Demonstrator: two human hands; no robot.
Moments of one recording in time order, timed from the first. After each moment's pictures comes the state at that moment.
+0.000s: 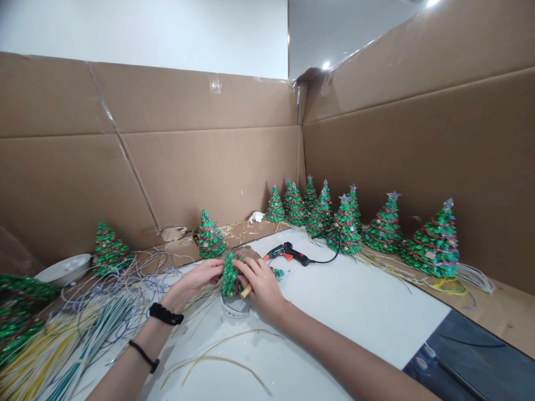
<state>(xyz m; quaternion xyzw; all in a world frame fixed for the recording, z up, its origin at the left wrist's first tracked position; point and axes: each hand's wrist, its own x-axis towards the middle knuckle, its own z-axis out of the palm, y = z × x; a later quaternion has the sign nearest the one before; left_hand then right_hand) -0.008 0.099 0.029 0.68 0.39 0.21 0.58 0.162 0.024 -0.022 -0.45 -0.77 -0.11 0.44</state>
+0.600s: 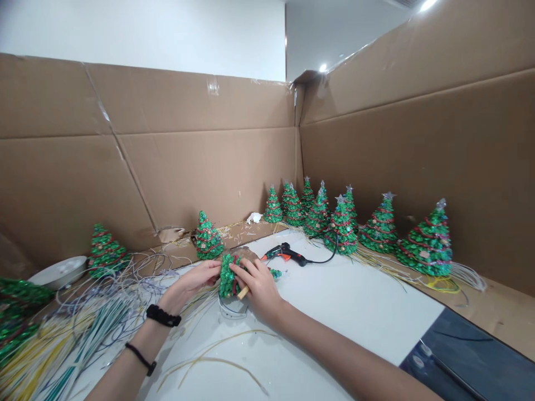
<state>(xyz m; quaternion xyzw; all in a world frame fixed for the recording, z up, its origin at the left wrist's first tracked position) -0.008 0.101 0.027 0.68 0.39 0.21 0.58 0.163 0.027 -0.027 -0.45 -0.77 -0.16 0.42</state>
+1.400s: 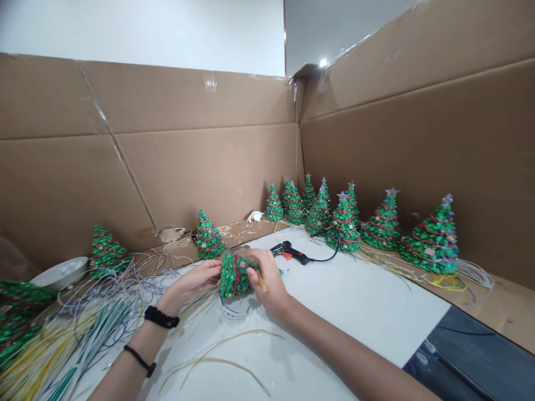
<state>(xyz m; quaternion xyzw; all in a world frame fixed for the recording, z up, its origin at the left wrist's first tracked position) -0.010 0.098 0.029 0.65 0.38 0.21 0.62 0.173 0.019 -0.011 -0.42 -0.67 0.01 0.61</state>
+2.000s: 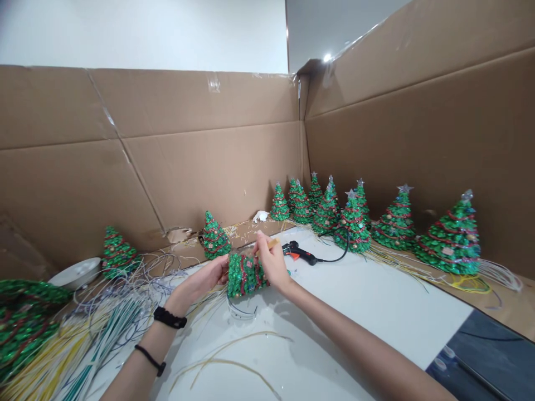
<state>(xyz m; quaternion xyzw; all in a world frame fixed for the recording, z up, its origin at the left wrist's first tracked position) -0.006 0.096 0.032 0.61 0.30 0.23 0.70 0.160 0.036 0.044 -0.47 -0.51 0.27 0.67</state>
